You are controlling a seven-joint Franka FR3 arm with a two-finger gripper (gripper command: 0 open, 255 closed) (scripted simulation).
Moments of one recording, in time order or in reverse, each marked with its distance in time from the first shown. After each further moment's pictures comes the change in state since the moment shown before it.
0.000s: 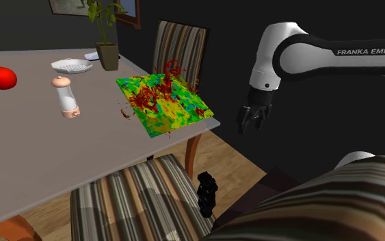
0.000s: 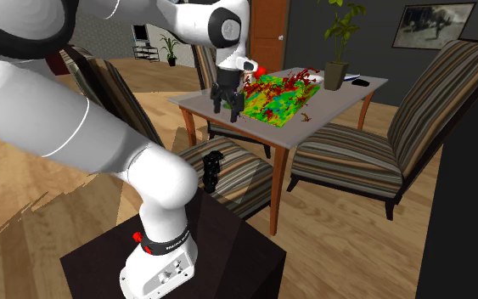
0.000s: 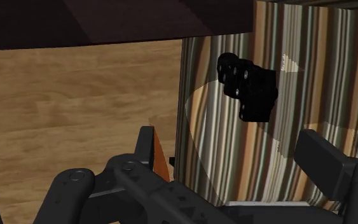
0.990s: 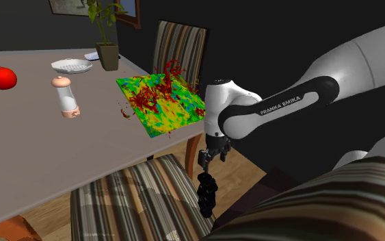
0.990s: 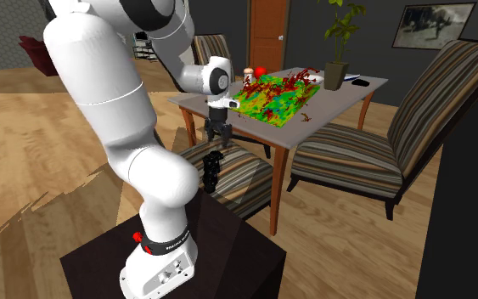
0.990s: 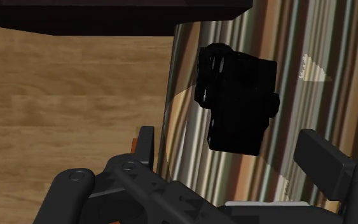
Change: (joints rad) arm 0.054 0.470 0.235 -0.017 -0.048 0.427 0.199
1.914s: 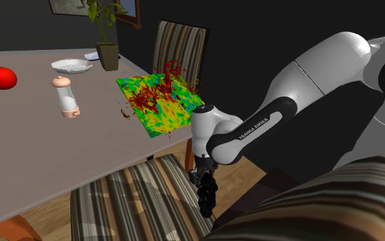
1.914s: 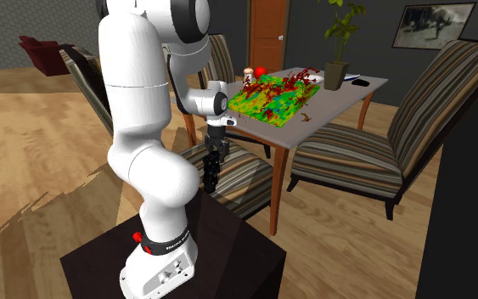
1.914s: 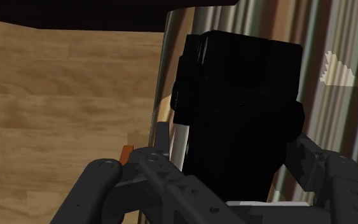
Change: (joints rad) arm 0.009 0.276 0.037 0.028 -0.136 0.210 0.129
